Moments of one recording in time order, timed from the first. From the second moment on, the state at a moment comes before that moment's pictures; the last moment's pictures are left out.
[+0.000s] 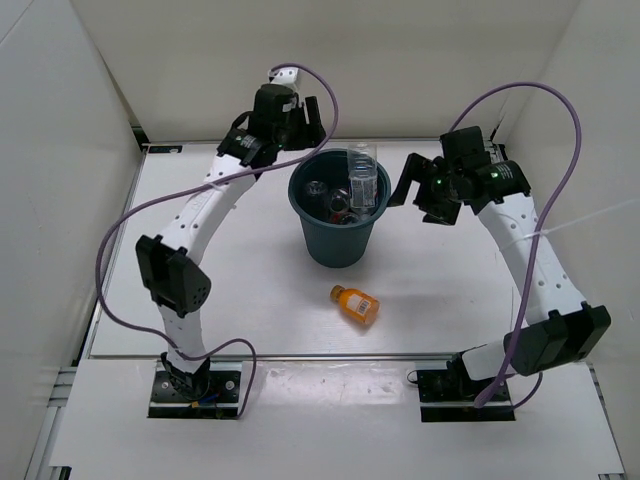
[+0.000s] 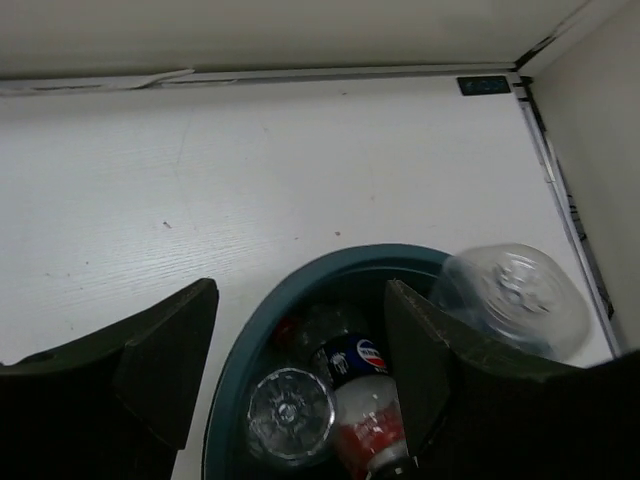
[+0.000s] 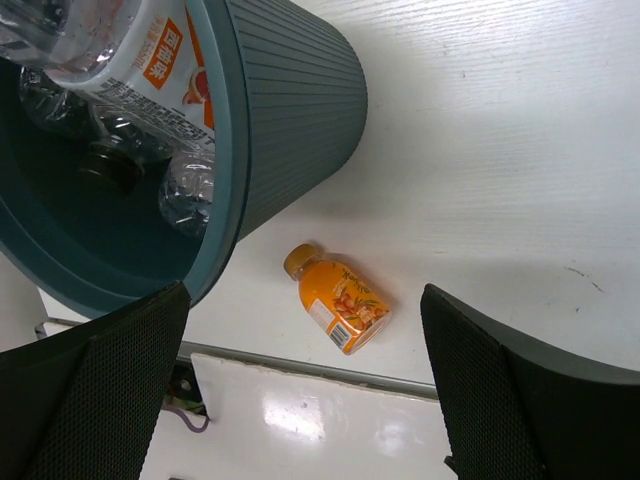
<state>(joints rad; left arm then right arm) -0.51 1.91 2.04 -0.55 -0.11 -0.39 0.32 1.41 1.61 -1.10 -0.15 0.58</state>
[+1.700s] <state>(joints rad) -0.36 0.93 1.00 -0.81 -0.52 -0.66 0.81 1.18 0.49 -0.14 -0.19 0.18</state>
